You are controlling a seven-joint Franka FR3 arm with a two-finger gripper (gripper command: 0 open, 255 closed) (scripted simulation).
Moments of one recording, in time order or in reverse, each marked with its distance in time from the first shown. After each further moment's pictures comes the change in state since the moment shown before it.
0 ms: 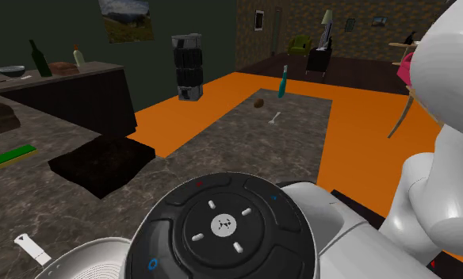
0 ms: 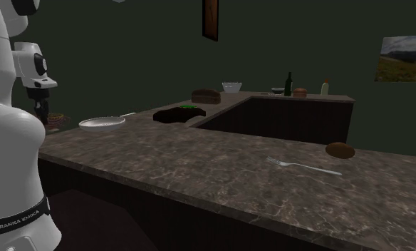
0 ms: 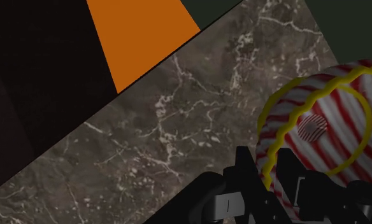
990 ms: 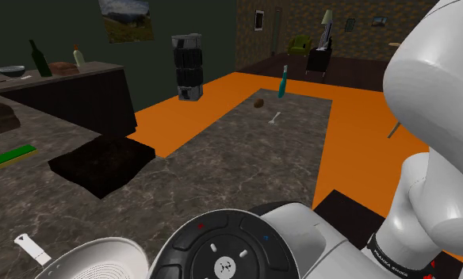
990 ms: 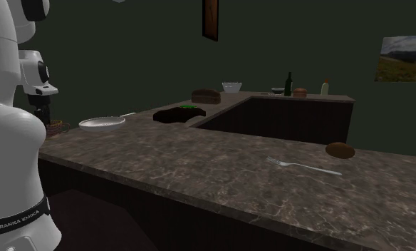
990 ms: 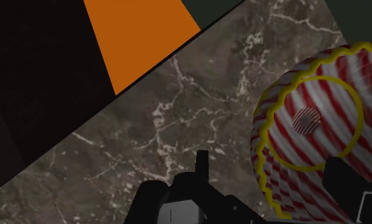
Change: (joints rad) arm 0.018 0.070 -0.011 -0.031 -0.087 0.070 0.063
